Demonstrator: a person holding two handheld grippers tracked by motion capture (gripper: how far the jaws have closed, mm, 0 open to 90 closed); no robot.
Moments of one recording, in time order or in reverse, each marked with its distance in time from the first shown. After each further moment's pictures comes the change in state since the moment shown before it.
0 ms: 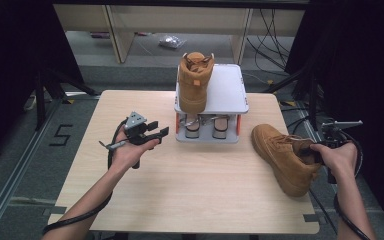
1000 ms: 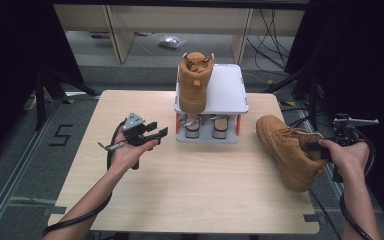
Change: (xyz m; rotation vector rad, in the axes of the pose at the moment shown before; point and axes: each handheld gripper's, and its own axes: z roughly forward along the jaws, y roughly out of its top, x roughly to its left) left arm 0.002 -0.004 -0.001 -0.007 0.001 -0.013; right arm 0.003 -0.002 -0.029 -0.114 0.029 0.030
